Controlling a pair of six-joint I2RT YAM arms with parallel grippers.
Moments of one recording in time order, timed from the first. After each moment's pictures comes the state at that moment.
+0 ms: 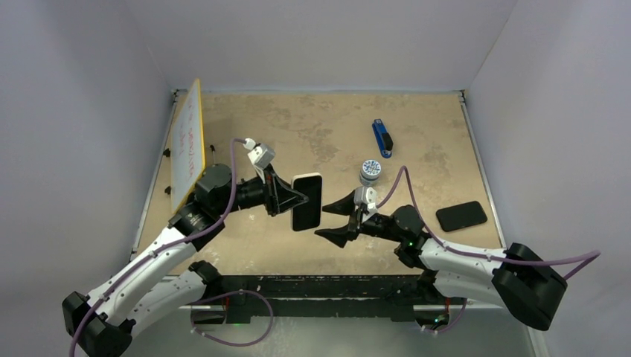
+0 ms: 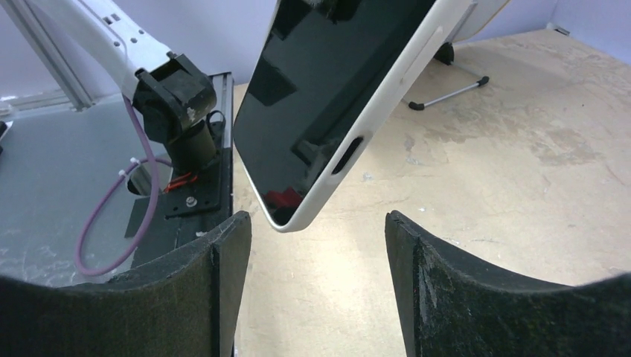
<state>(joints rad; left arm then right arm) -0.64 0.81 0.72 -0.01 0.54 -0.48 0.86 1.05 0.22 0.98 -0.50 0.19</state>
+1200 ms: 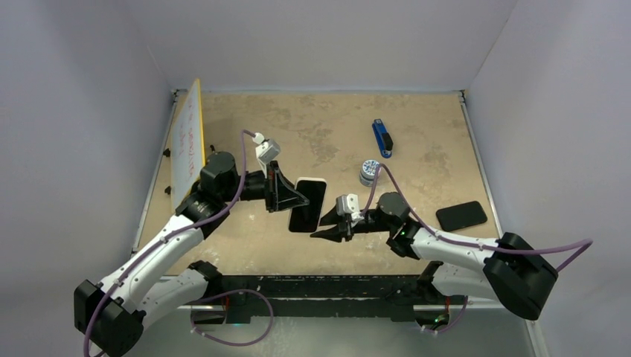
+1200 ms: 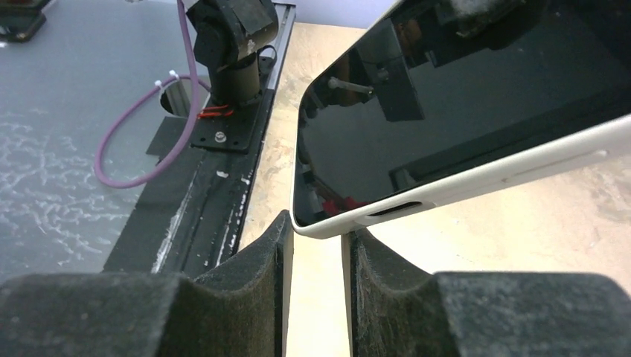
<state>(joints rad) -0.55 0.92 0.74 0.04 0.84 -0.48 0.86 1.15 0.36 0.79 -0.80 -0.05</state>
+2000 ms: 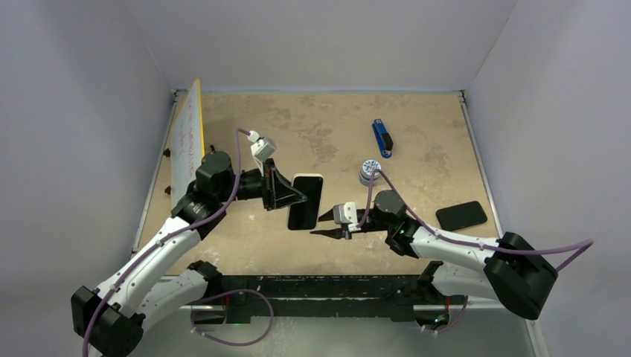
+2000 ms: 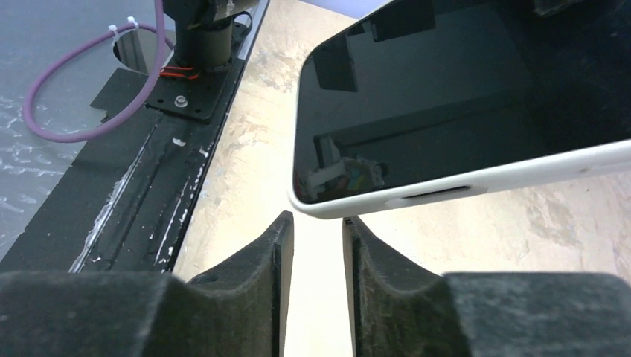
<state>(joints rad) -0.52 0.91 0.75 0.00 0.82 -0.48 0.86 1.16 0.40 0.68 -0.79 -0.33</state>
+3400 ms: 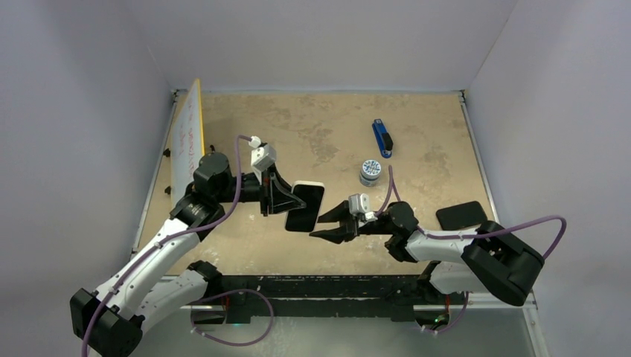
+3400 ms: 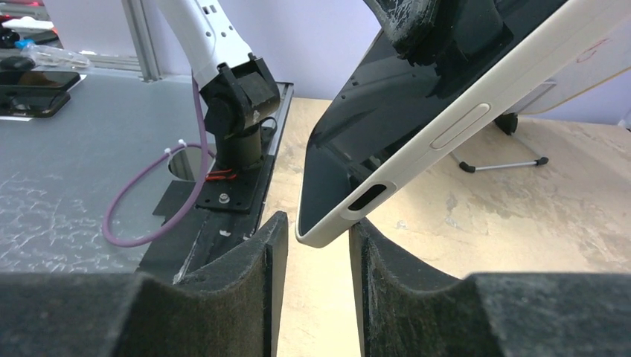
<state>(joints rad) -0.52 0.89 0.76 0.01 0.93 -0.32 0.86 1.28 0.27 1.30 -0.77 0.14</state>
